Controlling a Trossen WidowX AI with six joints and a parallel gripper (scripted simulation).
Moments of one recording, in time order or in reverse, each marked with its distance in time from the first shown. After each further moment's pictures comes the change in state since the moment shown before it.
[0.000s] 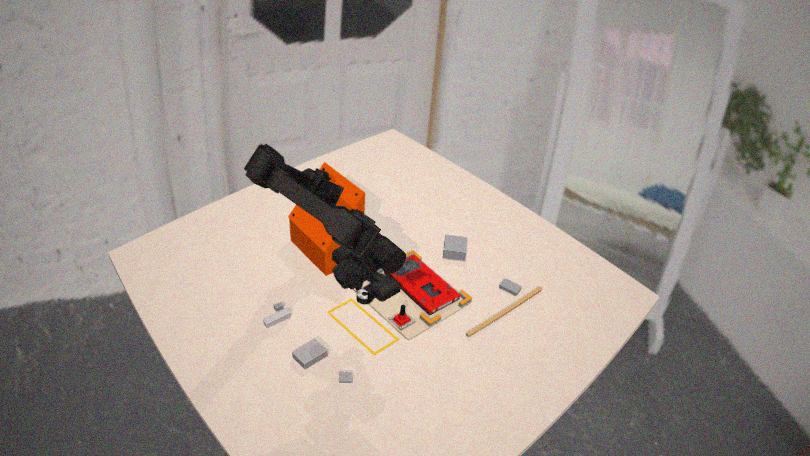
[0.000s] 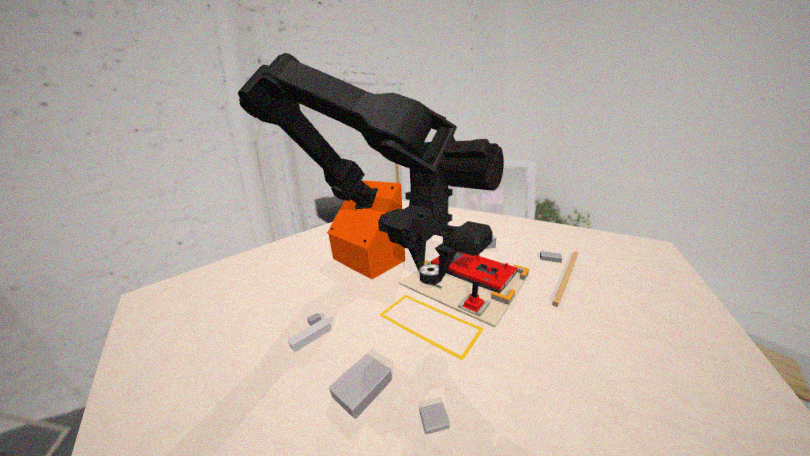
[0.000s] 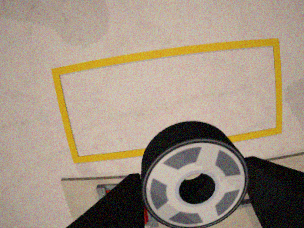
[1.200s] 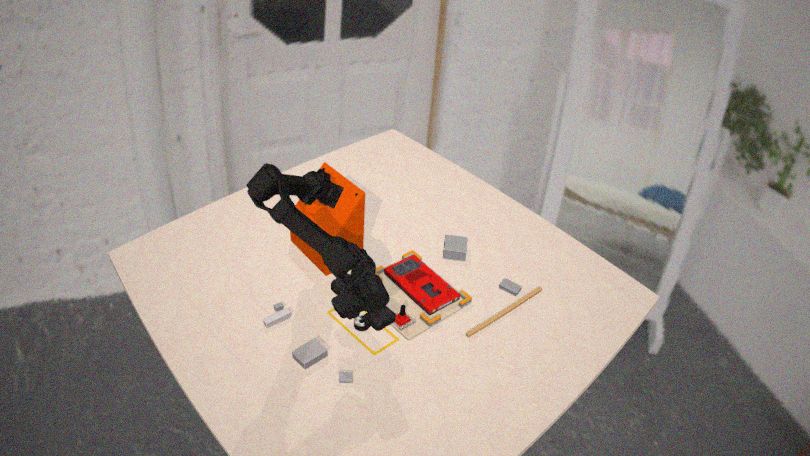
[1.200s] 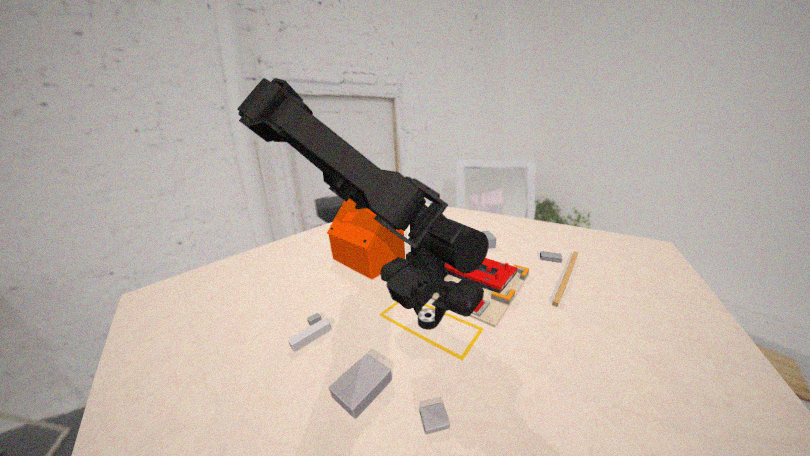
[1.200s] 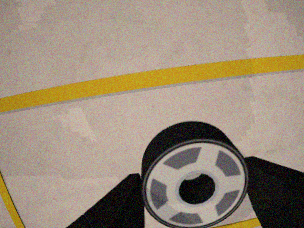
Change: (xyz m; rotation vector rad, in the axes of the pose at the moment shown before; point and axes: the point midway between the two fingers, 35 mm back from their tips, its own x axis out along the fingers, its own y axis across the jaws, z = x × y) arm 0.101 -0.004 0.006 -0.002 -0.013 -0.007
